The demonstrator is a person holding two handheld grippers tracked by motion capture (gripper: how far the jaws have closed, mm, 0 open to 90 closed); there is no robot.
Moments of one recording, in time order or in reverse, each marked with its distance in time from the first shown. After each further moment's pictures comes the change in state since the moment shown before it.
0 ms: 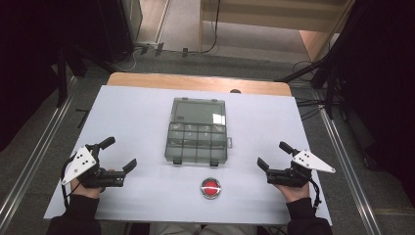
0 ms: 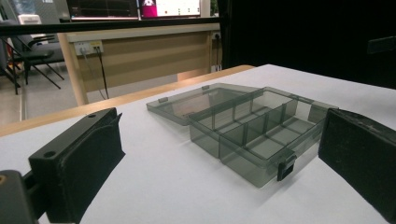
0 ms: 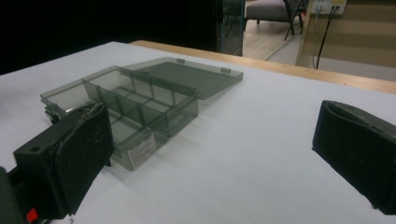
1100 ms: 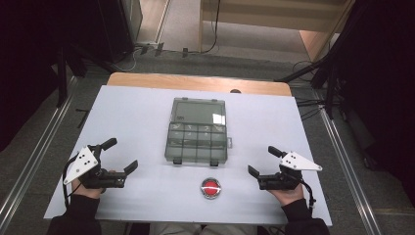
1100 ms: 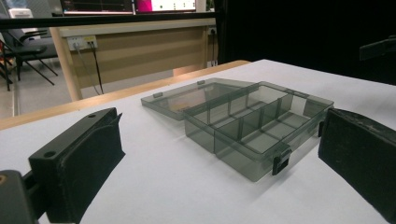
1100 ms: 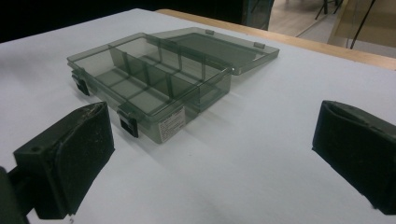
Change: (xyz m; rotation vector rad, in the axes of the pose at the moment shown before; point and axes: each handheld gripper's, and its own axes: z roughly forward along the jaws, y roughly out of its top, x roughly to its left) left arm -0.001 -0.002 0.002 0.017 -0.017 -0.002; right arm 0.017 -0.004 0.013 0.105 0.093 -0.064
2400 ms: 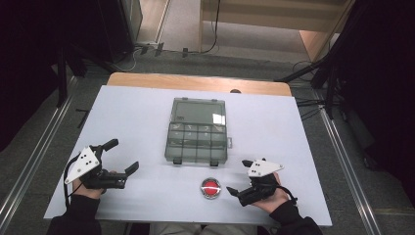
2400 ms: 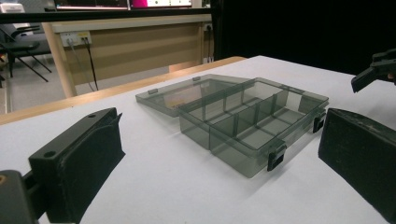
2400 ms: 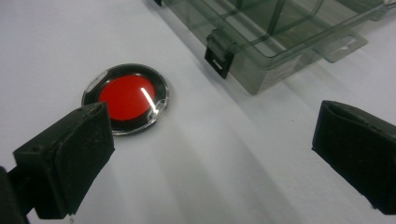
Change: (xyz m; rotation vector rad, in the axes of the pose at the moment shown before) left arm -0.001 -0.001 0.001 0.016 -0.019 -0.003; right arm 0.048 -0.002 0.038 0.311 0.191 -0.197
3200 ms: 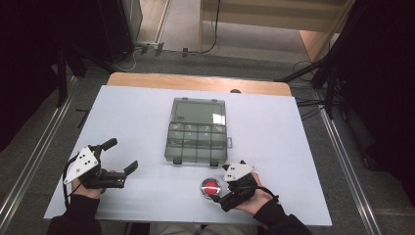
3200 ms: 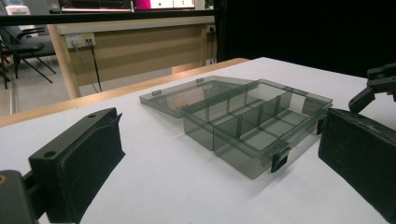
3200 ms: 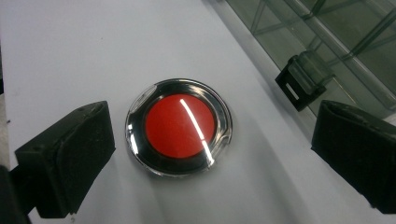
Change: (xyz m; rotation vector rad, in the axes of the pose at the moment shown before) left arm 0.001 0.000 -0.001 -0.006 0.012 0.001; right arm 0.031 0.025 0.036 0.092 0.075 -0.097
